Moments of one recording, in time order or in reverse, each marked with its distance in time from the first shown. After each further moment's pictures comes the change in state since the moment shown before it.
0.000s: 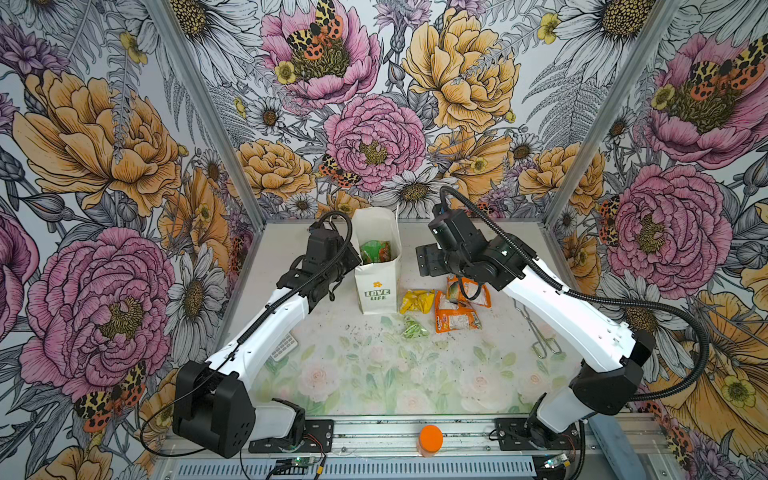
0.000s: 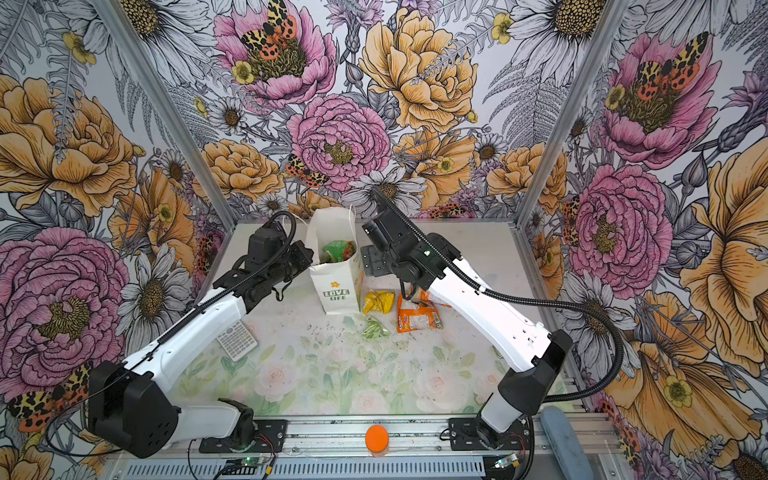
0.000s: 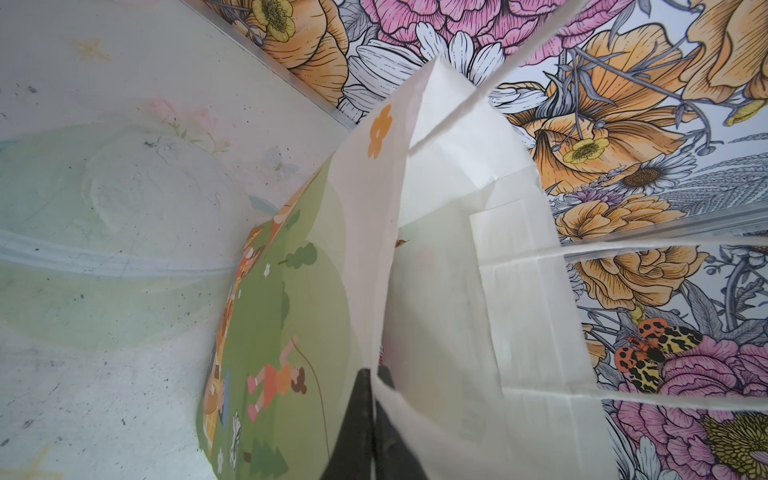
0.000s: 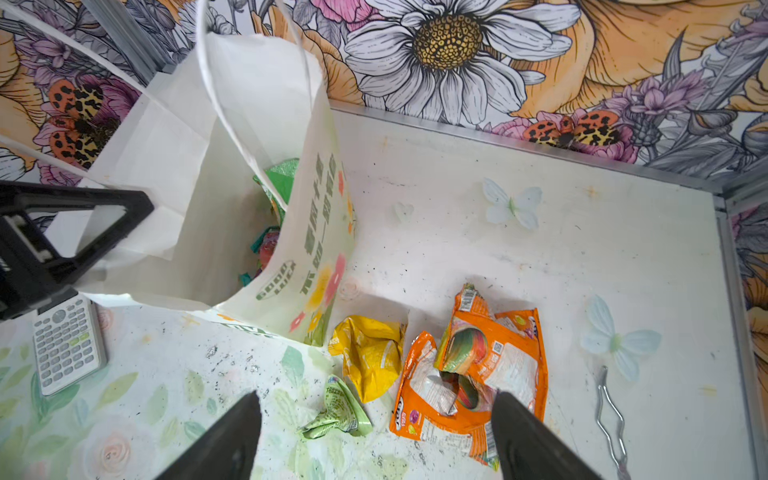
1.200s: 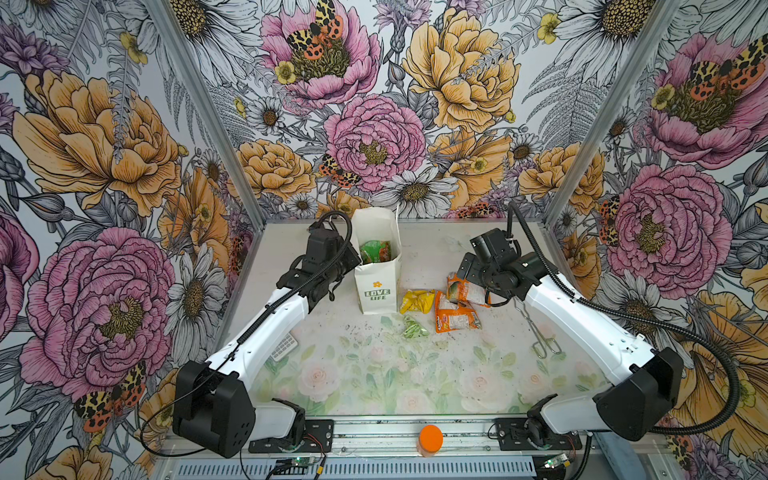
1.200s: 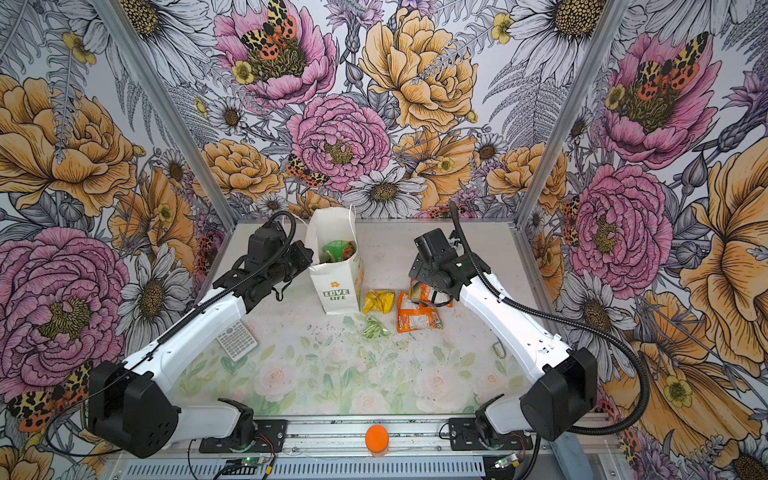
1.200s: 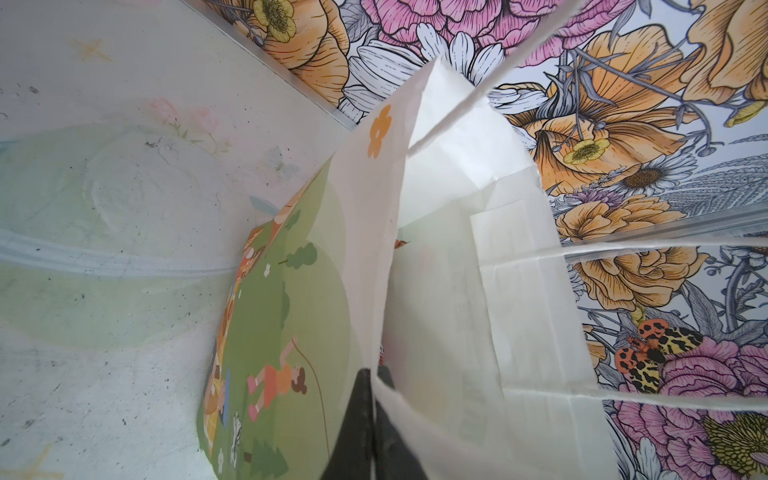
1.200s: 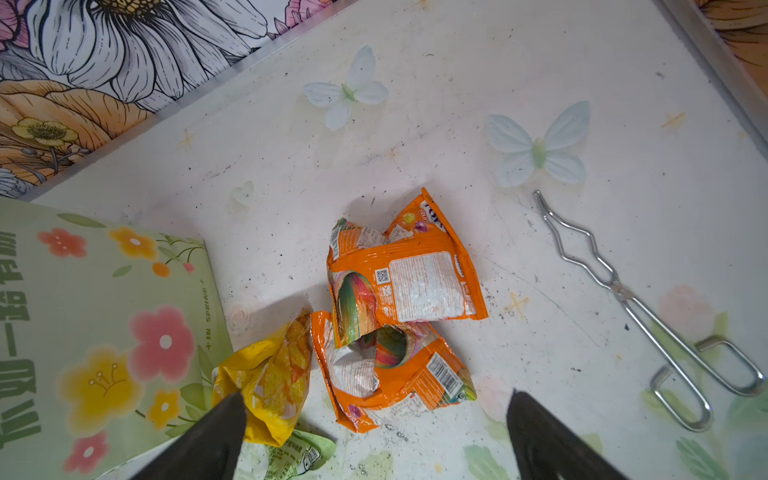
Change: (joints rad) left arm 0.002 0.000 0.000 0.000 0.000 -0.001; right arm -0.299 -0.176 -0.474 0.127 -0.053 0.458
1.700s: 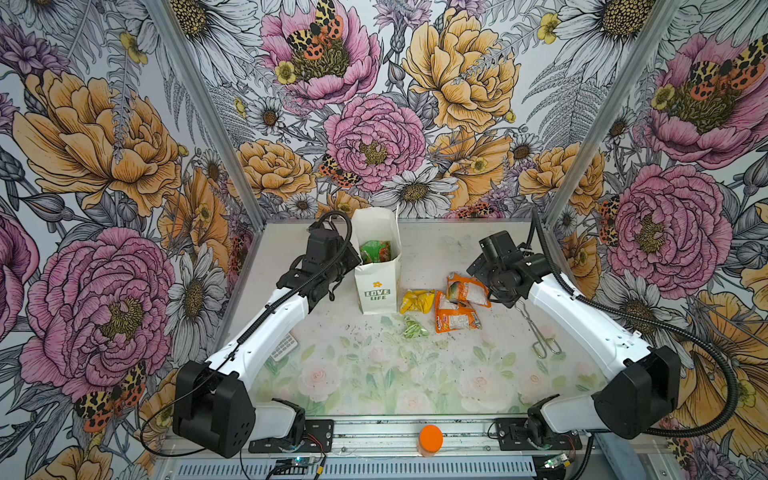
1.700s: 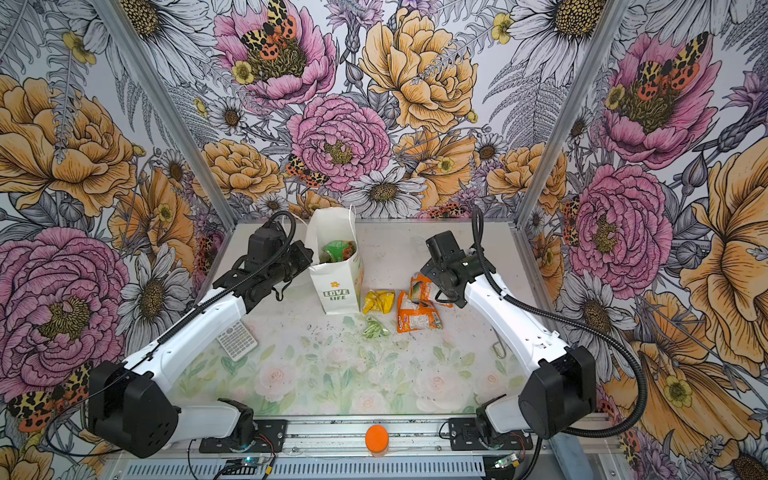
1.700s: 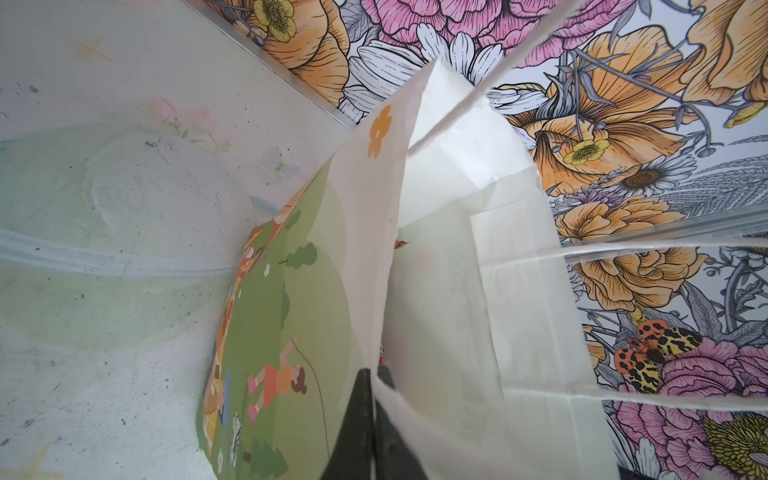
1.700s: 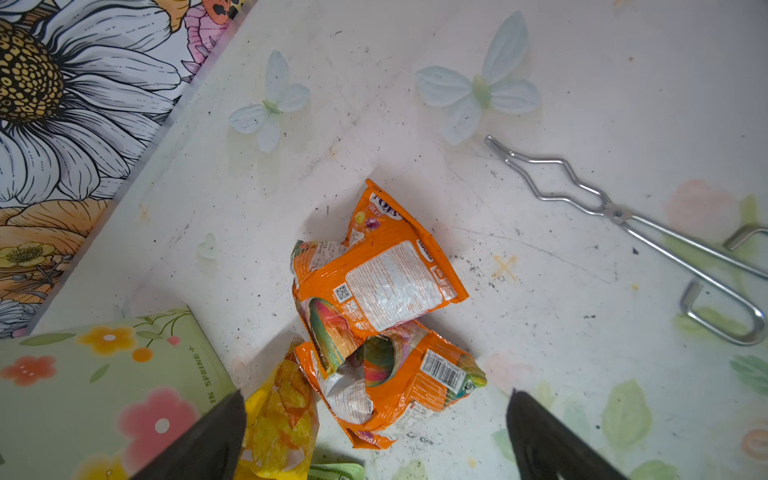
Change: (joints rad) left arm 0.000 0.000 0.000 0.000 0.000 -0.001; right arm -0.099 0.009 -0.063 0.008 -0.052 0.257
